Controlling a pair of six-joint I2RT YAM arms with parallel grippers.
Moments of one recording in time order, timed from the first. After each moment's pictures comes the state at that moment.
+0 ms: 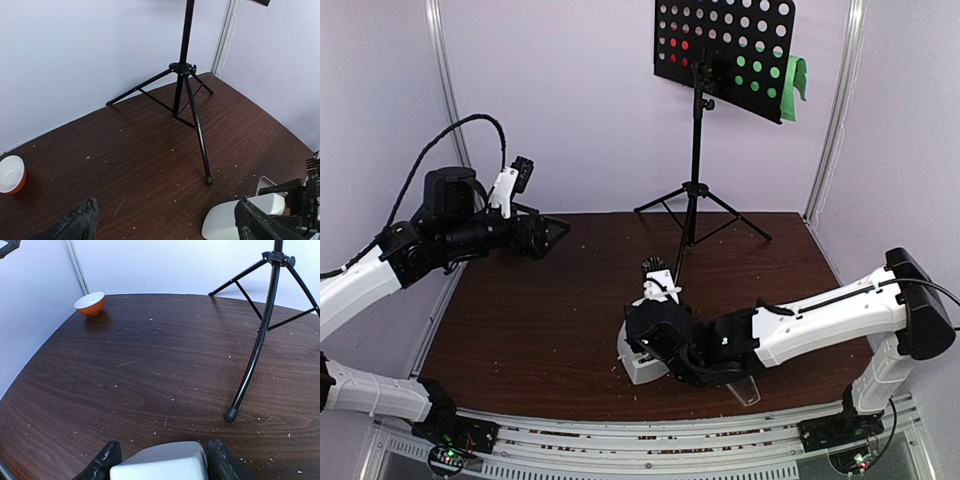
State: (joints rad) left arm -0.64 1.07 1.06 -0.32 0.08 -0.11; right arm 1.36 1.71 1.14 -0.05 0.89 0.66
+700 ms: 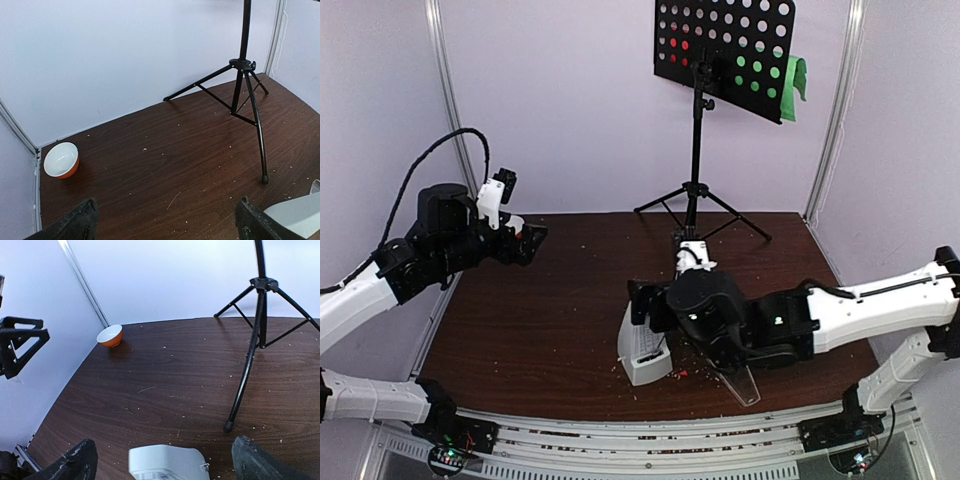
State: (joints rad) left arm -0.61 0.99 0.94 -0.28 -0.18 -0.01; right arm 1.37 1.49 1.12 -0.11 0.88 0.69
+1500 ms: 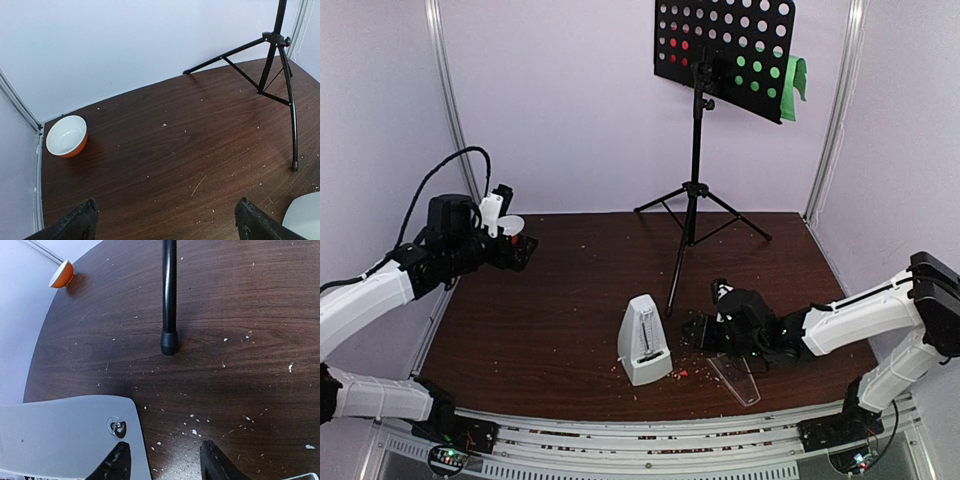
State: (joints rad) left arm -0.41 1.08 0.85 -0.21 -0.05 0.03; right arm 1.00 1.48 0.58 0.23 0.25 0.92
